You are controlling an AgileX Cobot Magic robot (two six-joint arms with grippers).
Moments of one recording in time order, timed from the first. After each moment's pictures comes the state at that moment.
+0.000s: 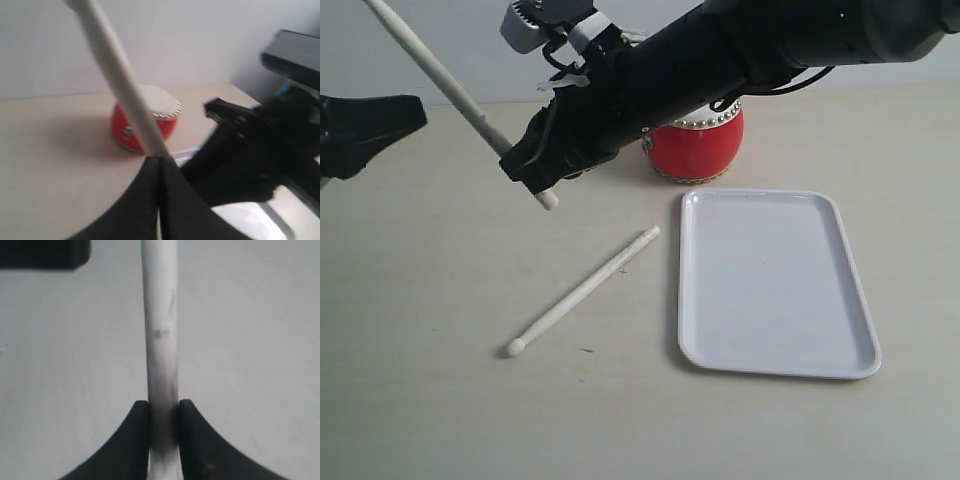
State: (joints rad) left arm -0.03 1.27 -0.50 1.15 -0.86 -1.14; right arm 0.62 1.90 -1.37 1.13 0.69 -1.32
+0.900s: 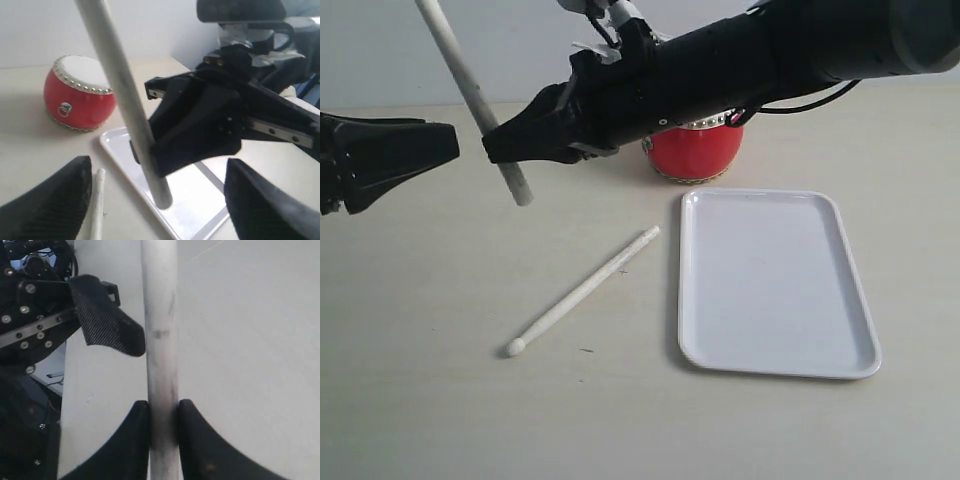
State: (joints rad) left arm 0.02 1.29 -0.51 1.34 -1.03 -1.27; right arm 0.55 1.90 -1.30 1.49 0.93 -1.46
